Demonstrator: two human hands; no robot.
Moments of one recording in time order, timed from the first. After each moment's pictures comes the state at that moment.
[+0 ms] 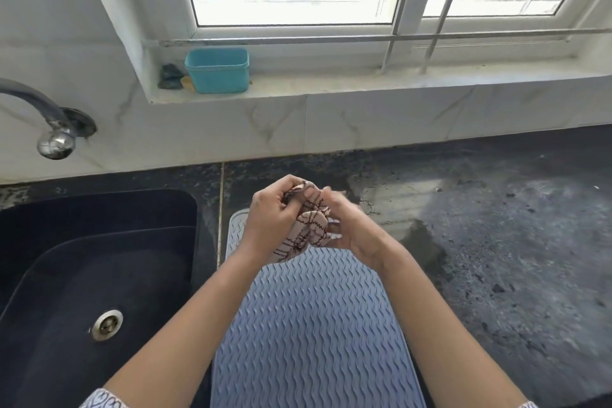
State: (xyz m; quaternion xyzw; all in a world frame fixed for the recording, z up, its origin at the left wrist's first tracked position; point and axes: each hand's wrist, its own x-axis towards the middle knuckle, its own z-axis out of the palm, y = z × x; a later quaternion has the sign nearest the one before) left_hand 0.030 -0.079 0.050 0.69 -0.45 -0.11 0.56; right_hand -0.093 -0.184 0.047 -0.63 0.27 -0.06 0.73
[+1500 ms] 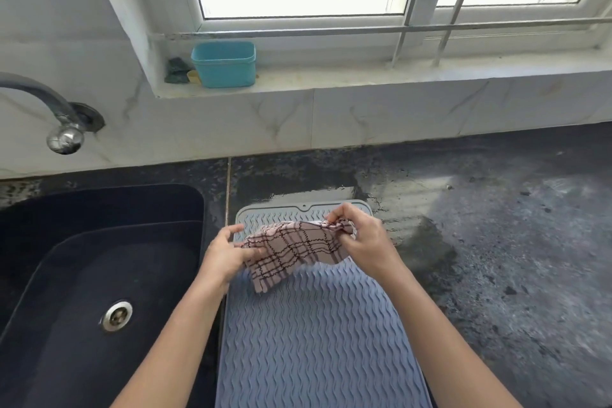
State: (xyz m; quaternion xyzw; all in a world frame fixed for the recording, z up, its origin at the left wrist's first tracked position) left_hand 0.073 -0.013 -0.026 0.73 -0.05 -0.38 0.57; right_hand -0.111 -0.180 0.022 -0.85 0.26 -0.19 0.41
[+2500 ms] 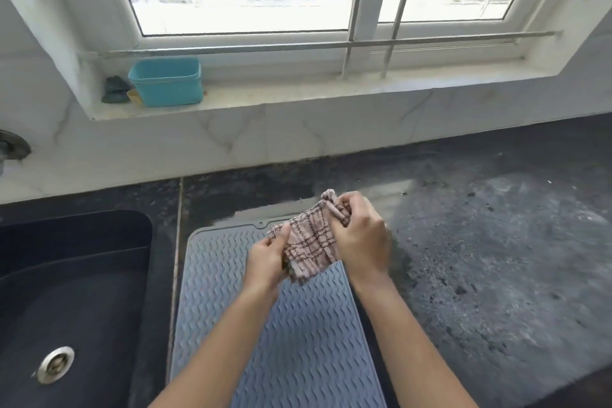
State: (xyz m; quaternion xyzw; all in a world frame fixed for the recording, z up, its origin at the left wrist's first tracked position) left_hand -0.027 -0.126 -0.002 0.62 -0.02 -0.41 0.67; right_hand -0.133 -0.213 0.038 -0.81 0.41 -0.39 0.15
